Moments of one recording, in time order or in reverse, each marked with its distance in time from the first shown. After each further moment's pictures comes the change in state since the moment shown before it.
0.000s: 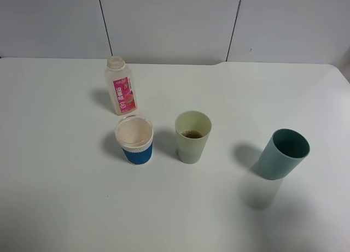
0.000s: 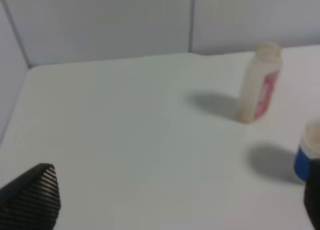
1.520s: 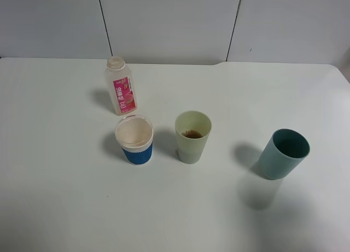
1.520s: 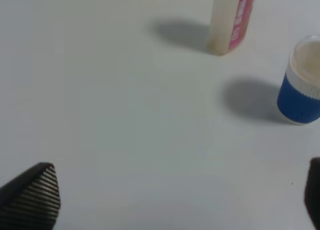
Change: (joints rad) left arm 0.000 -0.001 0.309 -0.083 -0.140 0.025; right arm 0.000 0.000 0.000 0.000 0.000 0.000
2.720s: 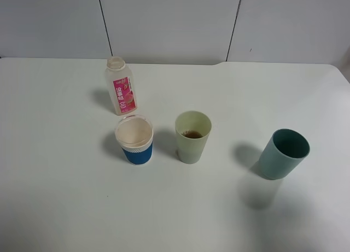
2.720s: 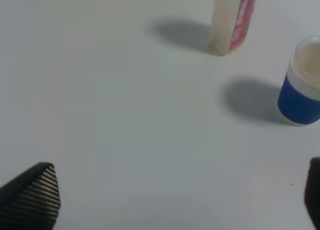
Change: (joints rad) left arm 0.000 0.000 0.000 0.002 0.000 -0.005; right arm 0.000 0.000 0.000 0.000 0.000 0.000
